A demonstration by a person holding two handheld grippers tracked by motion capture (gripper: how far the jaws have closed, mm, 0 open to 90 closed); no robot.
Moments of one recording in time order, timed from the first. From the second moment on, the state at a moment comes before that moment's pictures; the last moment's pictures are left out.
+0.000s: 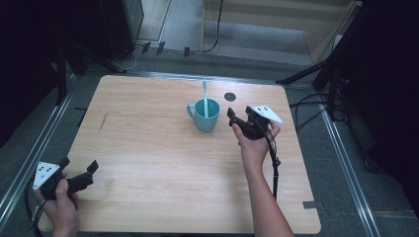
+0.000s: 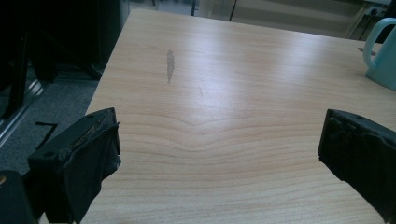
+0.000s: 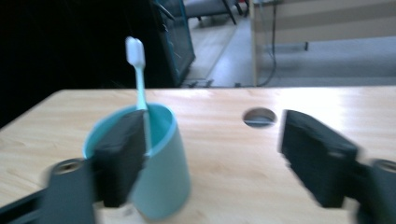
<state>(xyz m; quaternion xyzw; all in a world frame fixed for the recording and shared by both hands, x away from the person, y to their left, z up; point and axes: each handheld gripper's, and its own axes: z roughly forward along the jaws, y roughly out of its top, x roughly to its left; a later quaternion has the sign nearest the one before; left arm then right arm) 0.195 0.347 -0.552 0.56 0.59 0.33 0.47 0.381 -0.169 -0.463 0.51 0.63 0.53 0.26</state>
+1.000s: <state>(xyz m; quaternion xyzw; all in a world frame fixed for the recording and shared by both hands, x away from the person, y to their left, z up) 0.194 0.347 -0.552 0.56 0.59 0.33 0.47 0.287 -0.290 -0.524 0.57 0.60 0.48 0.30</state>
